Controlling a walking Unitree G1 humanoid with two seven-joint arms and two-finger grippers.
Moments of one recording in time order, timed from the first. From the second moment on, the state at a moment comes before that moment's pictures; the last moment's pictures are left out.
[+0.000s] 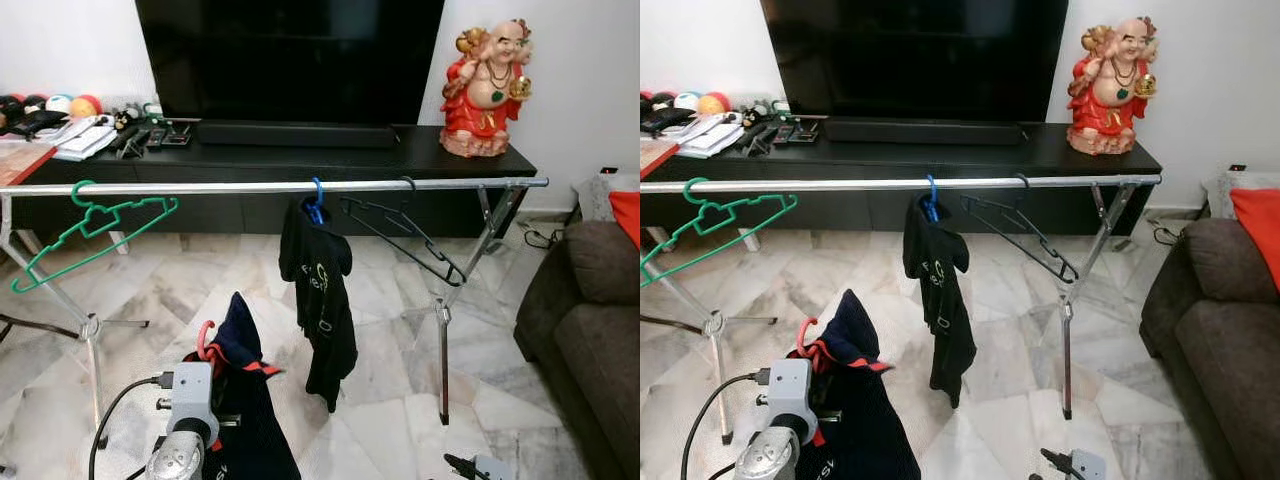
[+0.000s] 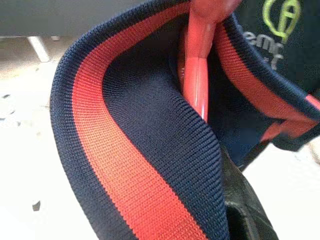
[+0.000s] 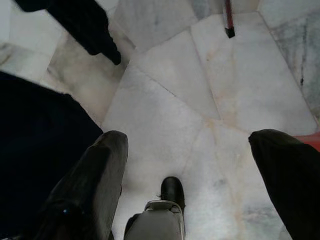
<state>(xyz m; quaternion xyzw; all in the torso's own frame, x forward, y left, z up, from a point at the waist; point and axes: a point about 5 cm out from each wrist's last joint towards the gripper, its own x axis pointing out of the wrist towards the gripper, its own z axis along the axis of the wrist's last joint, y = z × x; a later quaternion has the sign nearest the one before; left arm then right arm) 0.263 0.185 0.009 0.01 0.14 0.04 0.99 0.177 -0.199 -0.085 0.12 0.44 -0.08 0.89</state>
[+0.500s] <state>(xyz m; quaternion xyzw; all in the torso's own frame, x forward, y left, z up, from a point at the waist) 0.264 0.195 0.012 0.01 0.13 0.06 0.99 0.179 -0.200 -0.083 0.13 0.44 -0.07 0.89</state>
